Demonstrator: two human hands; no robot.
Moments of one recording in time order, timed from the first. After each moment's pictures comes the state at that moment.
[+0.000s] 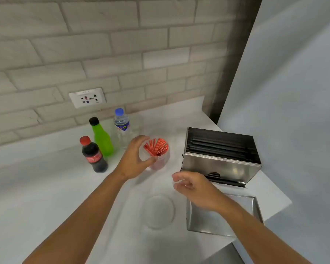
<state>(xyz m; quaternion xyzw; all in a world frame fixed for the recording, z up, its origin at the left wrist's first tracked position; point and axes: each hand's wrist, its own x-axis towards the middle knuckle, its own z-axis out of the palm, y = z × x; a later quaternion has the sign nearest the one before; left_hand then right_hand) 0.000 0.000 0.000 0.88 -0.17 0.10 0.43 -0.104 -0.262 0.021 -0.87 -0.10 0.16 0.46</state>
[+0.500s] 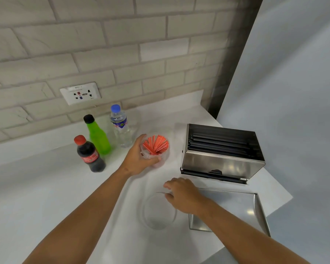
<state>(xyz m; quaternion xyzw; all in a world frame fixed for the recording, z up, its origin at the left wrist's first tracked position) 0.024 -0.005 -0.034 0.83 -0.08 -0.07 0.54 -0.086 -0.214 -0.030 -0.96 -0.17 0.17 0.14</state>
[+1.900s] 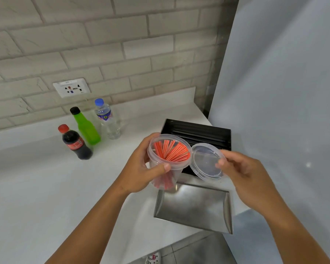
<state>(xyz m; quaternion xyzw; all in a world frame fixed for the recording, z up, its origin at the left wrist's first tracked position) -0.107 -0.142 0.081 0.78 -0.16 0.02 0.60 -0.148 -0.435 0.108 -0.83 -0.06 -0.04 0.56</state>
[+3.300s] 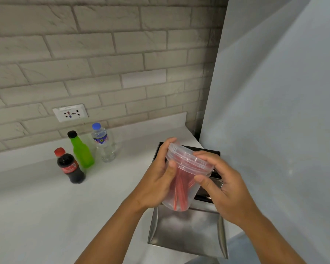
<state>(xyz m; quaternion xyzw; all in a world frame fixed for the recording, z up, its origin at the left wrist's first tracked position) -0.113 -0.197 0.130 0.74 -0.22 0.00 0.64 -0.145 -0.404 0.135 -0.78 -0.21 -0.13 0.57</state>
